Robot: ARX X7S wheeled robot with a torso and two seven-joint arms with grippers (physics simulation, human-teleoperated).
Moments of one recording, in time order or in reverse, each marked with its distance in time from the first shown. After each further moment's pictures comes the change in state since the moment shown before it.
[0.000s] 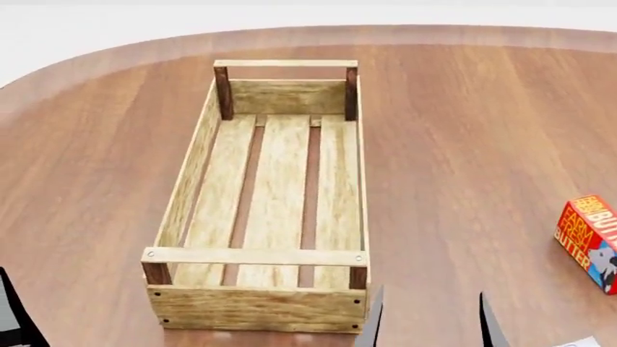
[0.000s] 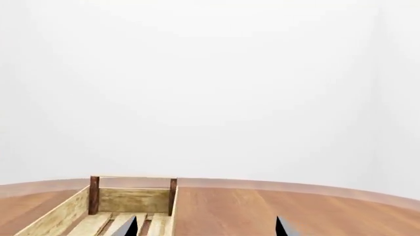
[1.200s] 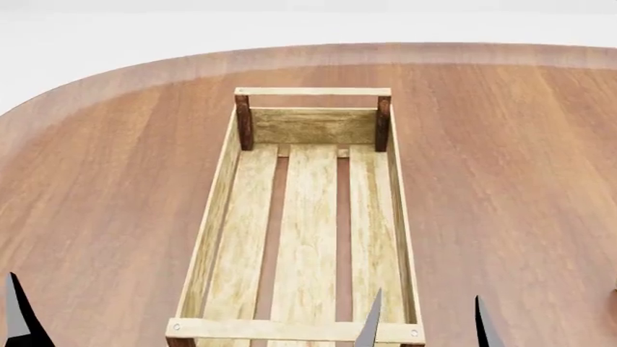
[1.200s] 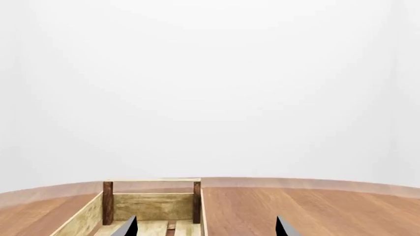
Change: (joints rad) left arm 0.000 -0.021 0.038 -0.033 -0.008 0.023 -0.020; right arm 0.011 0.025 -0.029 0.032 0.061 -0.019 0.012
